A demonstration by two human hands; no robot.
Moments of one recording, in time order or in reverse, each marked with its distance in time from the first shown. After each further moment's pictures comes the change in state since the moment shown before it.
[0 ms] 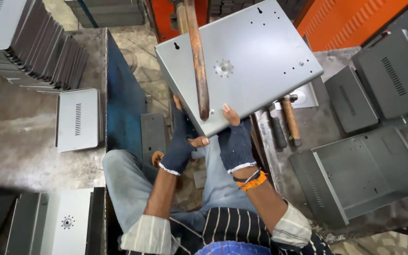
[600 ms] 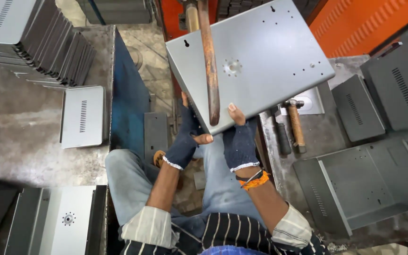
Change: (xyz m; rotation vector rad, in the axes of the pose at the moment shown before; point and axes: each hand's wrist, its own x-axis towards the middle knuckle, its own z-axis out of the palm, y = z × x) left_hand 0.020 0.023 0.006 -0.170 -0.026 -0.166; right_hand 0.031 0.019 -0.028 -0.160 0.038 -0.026
